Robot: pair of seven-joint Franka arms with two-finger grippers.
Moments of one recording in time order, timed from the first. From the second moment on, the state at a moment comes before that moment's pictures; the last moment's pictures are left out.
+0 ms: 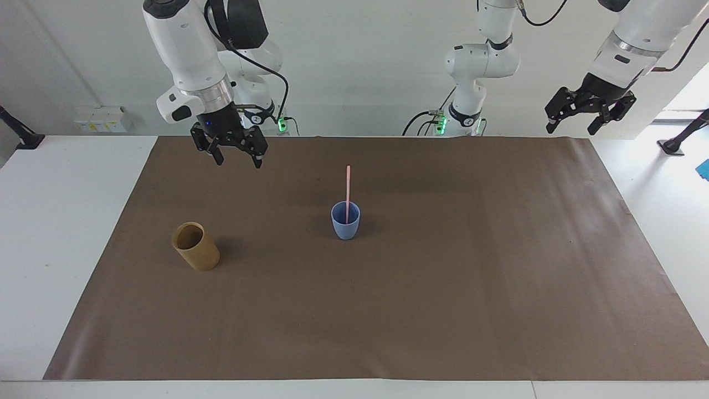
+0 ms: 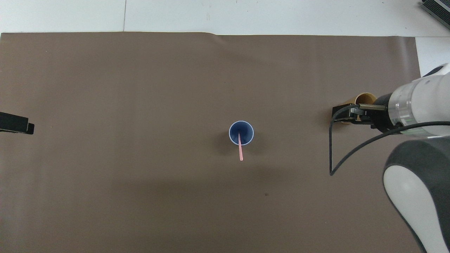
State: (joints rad) left arm -0.07 -0.08 0.05 -1.56 -0.03 1.47 0.06; right arm -0.05 -0.08 0.20 -1.73 0.03 1.72 0.30
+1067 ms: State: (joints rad) left arm -0.07 -0.08 0.05 -1.56 -0.03 1.47 0.06; right arm 0.03 -0.06 0.01 -1.53 0.02 1.50 0.20
